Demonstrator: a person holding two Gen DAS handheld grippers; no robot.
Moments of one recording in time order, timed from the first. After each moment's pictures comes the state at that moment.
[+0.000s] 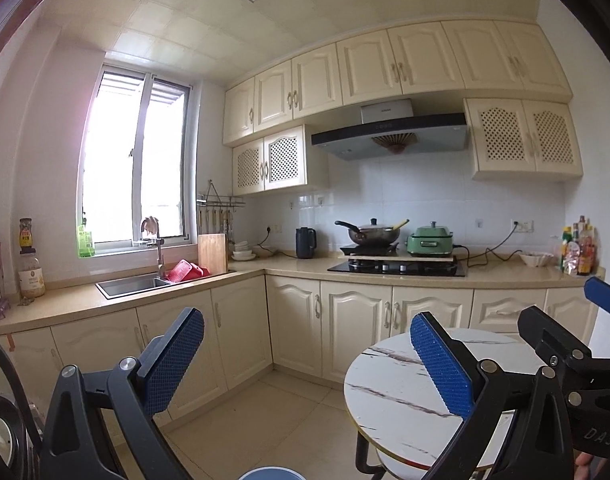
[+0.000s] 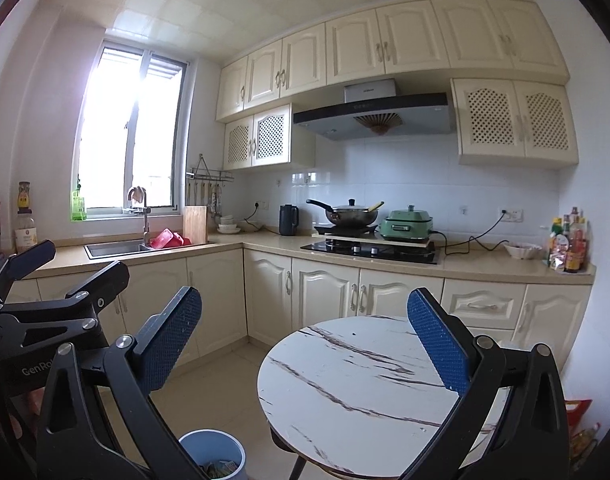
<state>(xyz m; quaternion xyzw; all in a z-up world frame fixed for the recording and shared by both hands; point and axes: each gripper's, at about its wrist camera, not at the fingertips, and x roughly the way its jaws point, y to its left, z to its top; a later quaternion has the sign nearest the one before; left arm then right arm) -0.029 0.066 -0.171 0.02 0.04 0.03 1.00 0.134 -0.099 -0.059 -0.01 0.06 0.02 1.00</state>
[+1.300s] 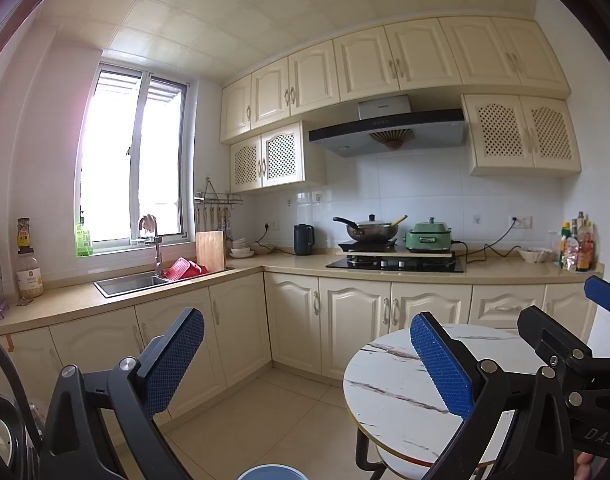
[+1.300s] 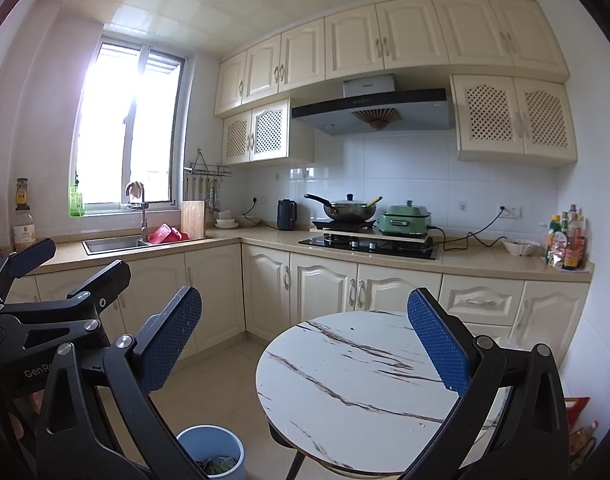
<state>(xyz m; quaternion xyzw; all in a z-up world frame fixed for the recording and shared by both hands) -0.012 0.084 -0.128 0.02 0.05 0.02 1.00 0.139 -0.099 -0.067 -0.01 0.07 0.02 1.00</state>
